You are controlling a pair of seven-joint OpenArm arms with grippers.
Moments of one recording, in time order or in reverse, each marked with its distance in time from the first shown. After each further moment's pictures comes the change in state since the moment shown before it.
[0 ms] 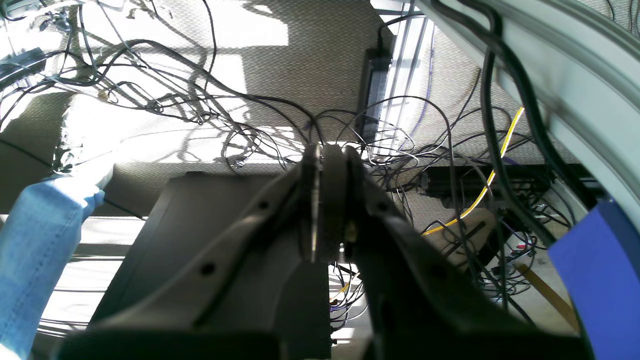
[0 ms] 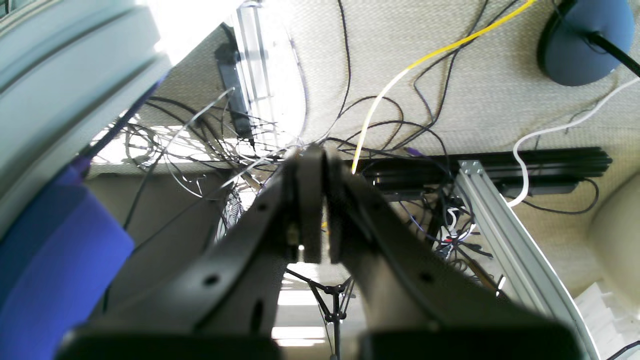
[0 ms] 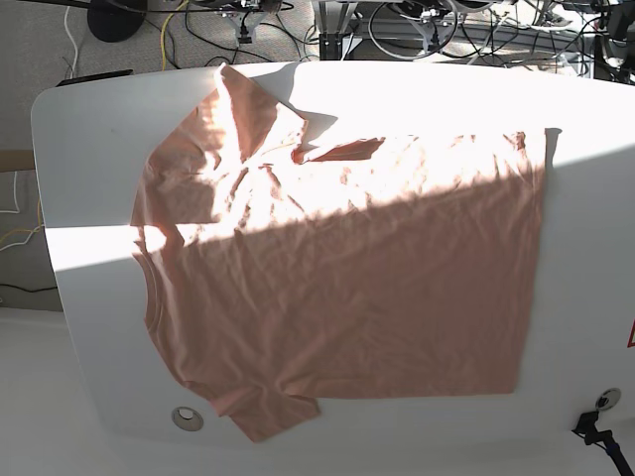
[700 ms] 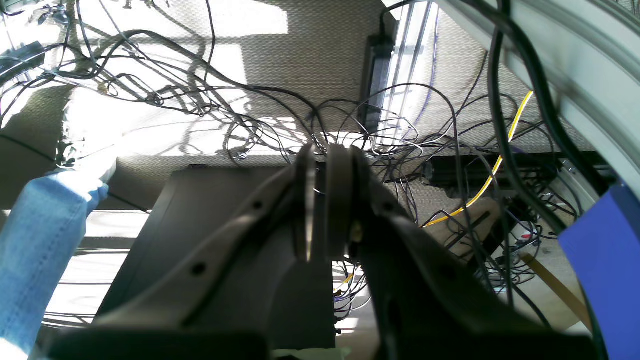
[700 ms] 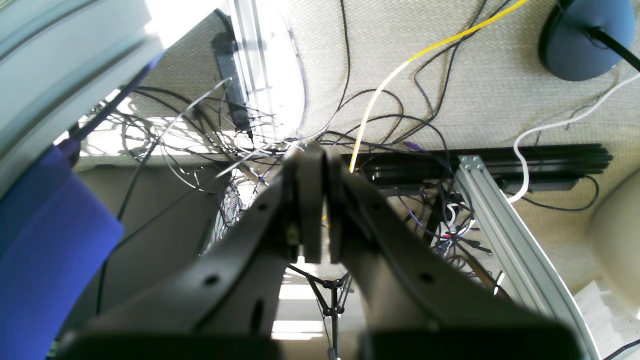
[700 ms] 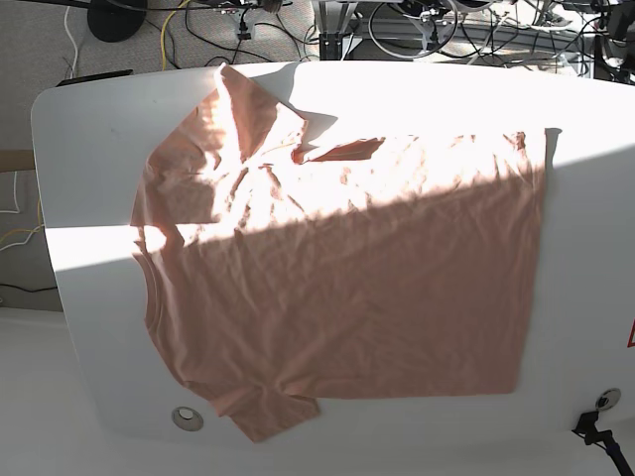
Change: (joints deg) left arm 0.2 0.0 0.5 -0.1 0.4 0.0 1.4; right arm -0.5 0.3 -0.6 -0.4 0.0 0.7 -0.1
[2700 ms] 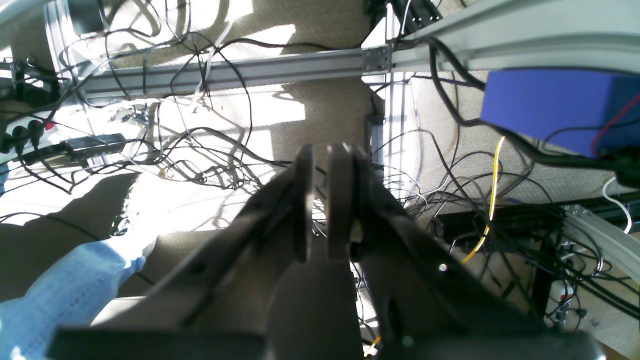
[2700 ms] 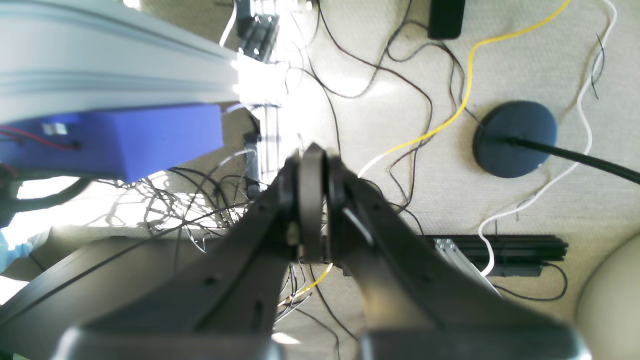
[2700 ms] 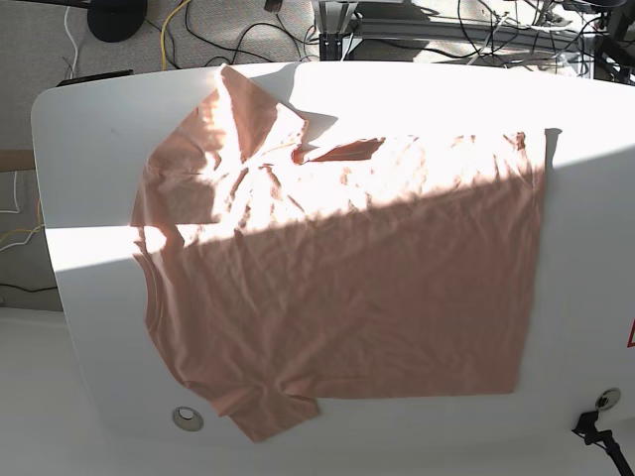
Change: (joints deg) left arm 55.3 -2.9 -0.3 79.5 -0.2 -0.5 0.2; right arm -57.7 2.6 0.0 89.2 0.0 -0.1 -5.4
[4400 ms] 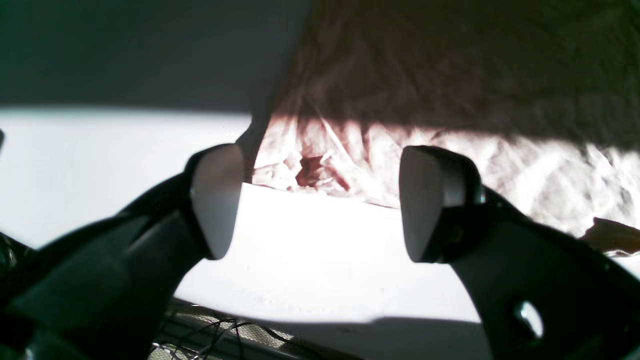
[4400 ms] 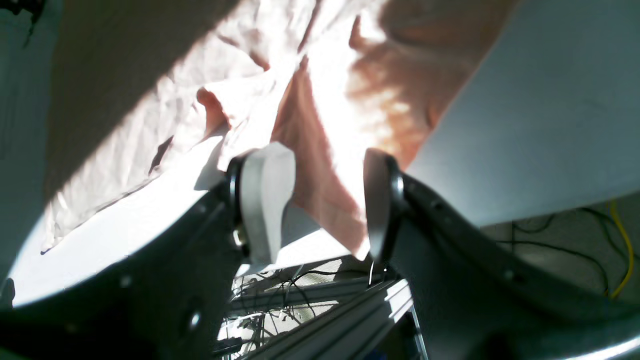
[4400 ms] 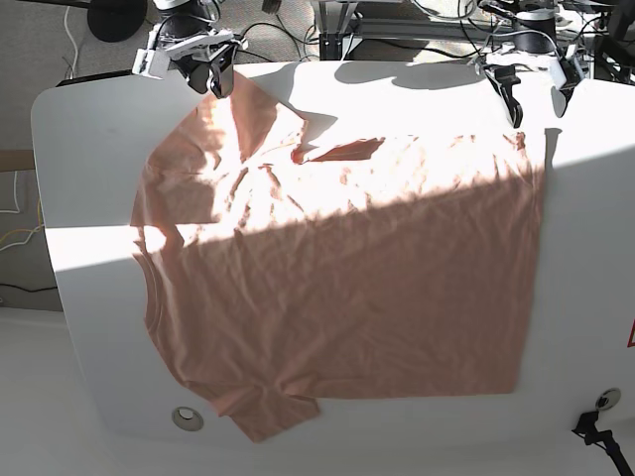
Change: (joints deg) left arm -6.7 0.5 -16.2 29.7 -19.9 0.3 -10.5; right arm 6.8 9.1 1.2 24.9 40.8 -0.4 2.8
